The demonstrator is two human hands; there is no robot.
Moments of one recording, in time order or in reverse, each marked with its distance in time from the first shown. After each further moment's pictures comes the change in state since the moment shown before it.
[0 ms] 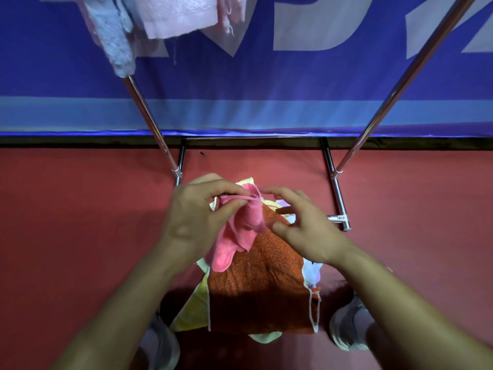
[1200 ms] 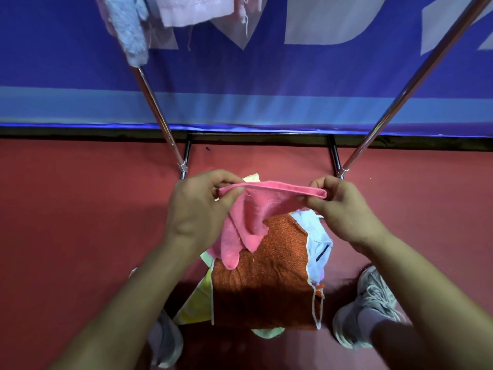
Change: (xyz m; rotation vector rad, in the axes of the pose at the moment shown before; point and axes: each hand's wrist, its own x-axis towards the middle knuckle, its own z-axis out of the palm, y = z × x) left_hand -0.004 -0.015 0.002 -0.047 0.067 -0.262; right_hand 0.009 0.010 -0.027 0.389 0.174 0.165
